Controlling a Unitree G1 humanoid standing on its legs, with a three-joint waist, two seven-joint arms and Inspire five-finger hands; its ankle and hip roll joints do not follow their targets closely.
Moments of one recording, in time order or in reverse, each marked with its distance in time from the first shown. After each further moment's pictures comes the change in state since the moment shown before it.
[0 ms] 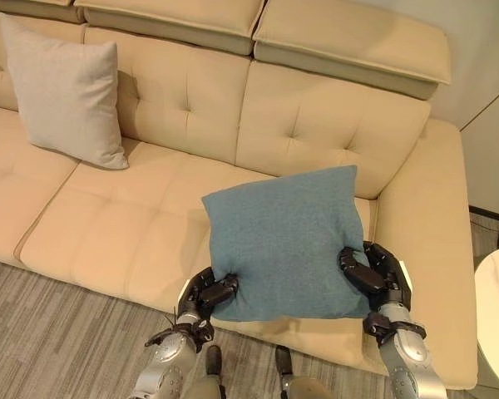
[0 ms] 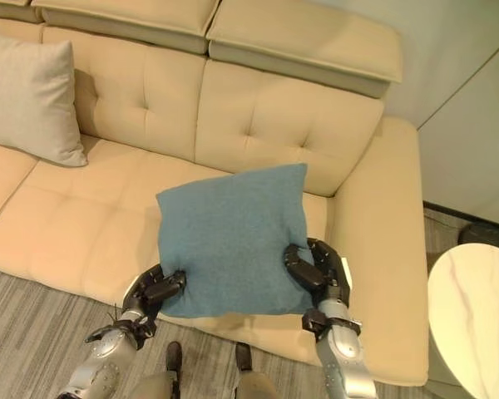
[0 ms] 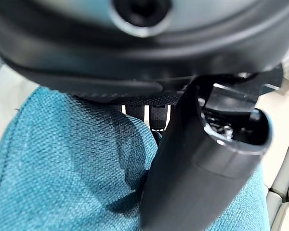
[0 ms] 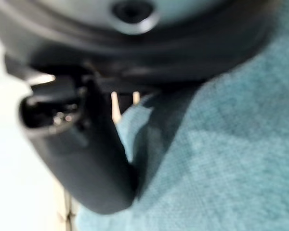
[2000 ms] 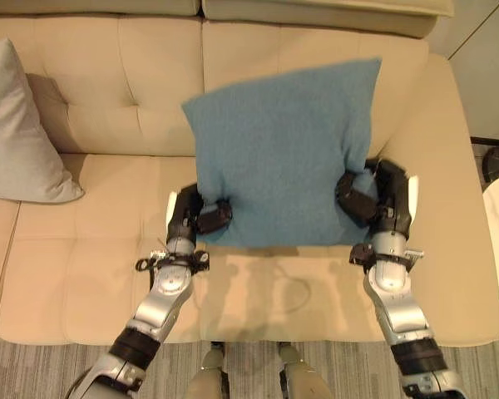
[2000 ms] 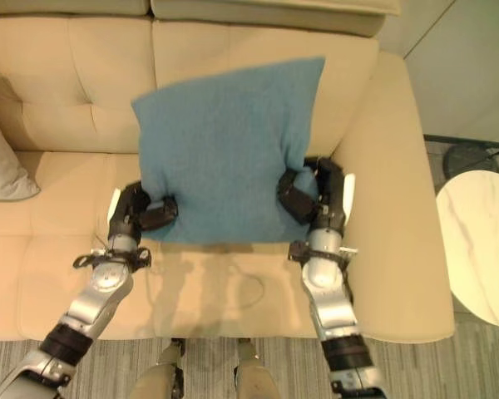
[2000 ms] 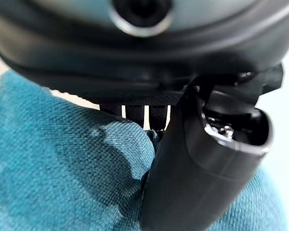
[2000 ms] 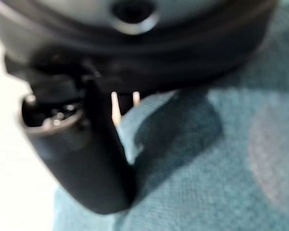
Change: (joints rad) left arm -0.457 0.068 0.034 -0.034 0.462 -0.040 0.272; right arm -0.471 -0.052 0.071 -0.003 -0.500 -0.023 -0.396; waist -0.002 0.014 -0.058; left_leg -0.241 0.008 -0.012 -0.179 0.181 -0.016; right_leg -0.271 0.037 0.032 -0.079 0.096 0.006
